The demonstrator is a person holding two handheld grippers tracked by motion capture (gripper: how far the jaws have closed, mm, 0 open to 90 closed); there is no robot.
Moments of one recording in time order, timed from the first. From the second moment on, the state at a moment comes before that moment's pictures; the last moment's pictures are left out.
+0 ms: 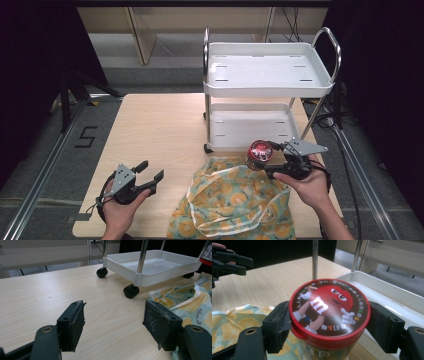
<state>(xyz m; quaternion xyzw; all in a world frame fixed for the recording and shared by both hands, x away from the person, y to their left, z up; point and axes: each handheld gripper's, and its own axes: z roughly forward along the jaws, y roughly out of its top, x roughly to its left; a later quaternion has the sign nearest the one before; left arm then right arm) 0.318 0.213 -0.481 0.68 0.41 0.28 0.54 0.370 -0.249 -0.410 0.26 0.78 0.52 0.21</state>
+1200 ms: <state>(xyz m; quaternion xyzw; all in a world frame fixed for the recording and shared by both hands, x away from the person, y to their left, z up) 0.319 0.214 -0.481 0.68 0.41 0.28 0.54 0.380 -0.244 -0.408 0.26 0.79 0.52 0.21</state>
